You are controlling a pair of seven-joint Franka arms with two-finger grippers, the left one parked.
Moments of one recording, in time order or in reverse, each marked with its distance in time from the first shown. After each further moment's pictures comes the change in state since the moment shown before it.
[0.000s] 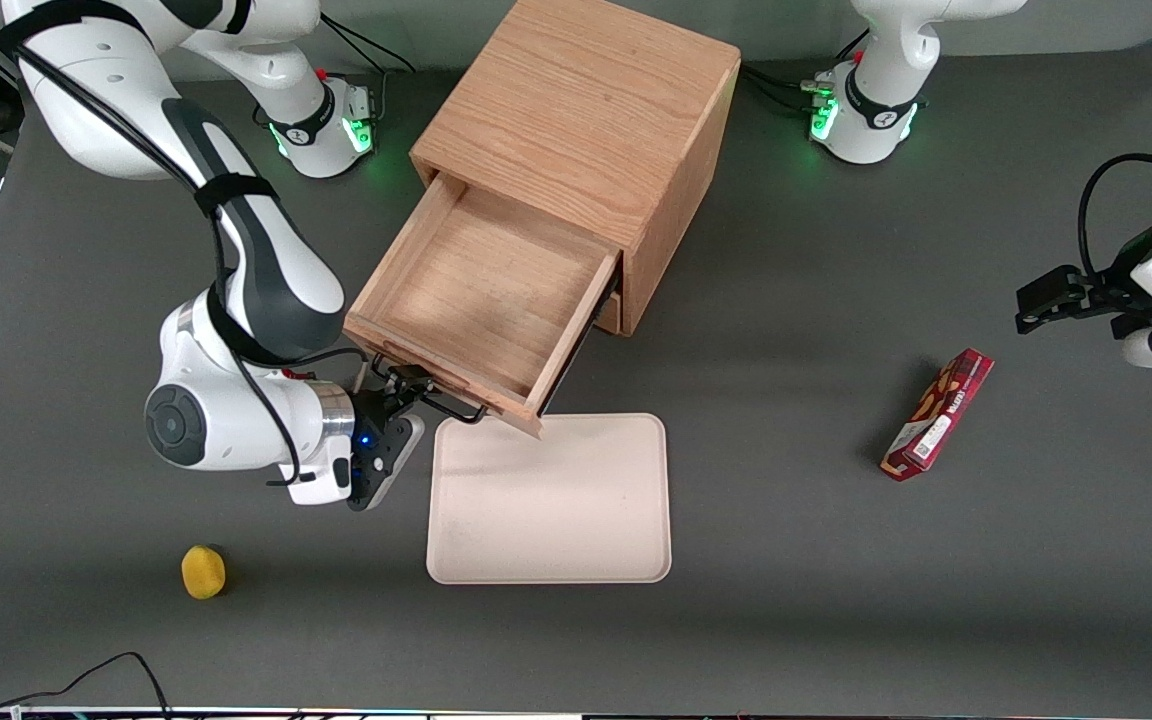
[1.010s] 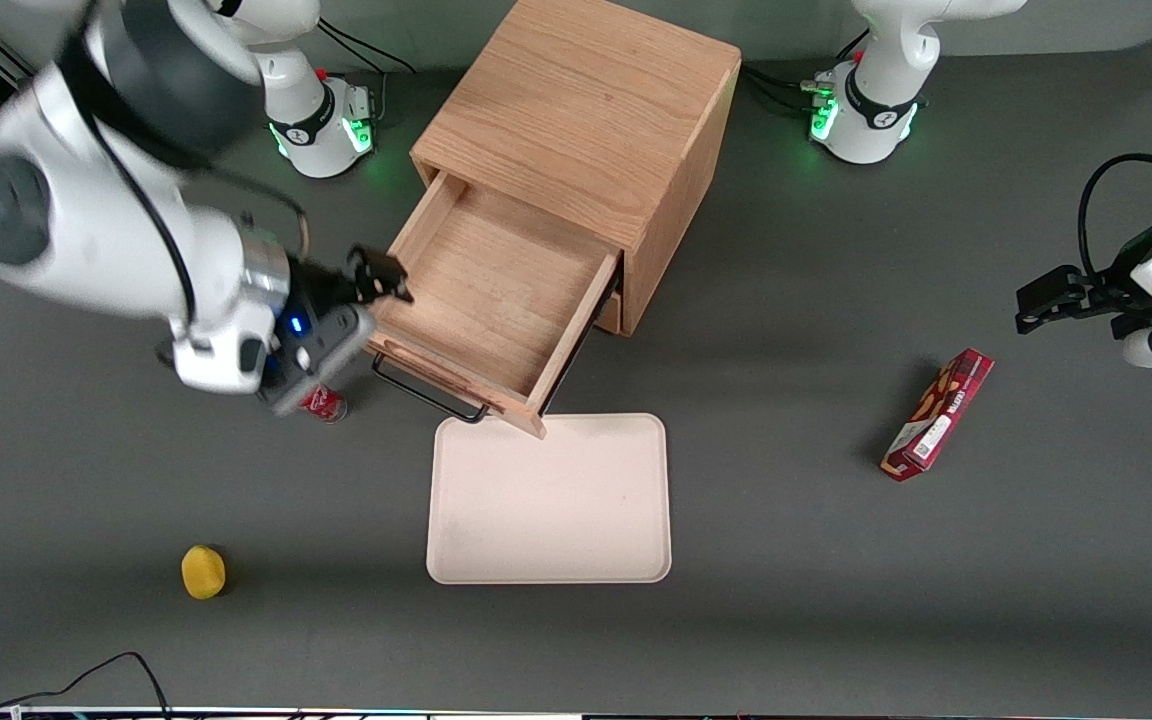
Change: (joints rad) arm 0.038 -0.327 0.026 0.113 -0.003 -0.302 0.607
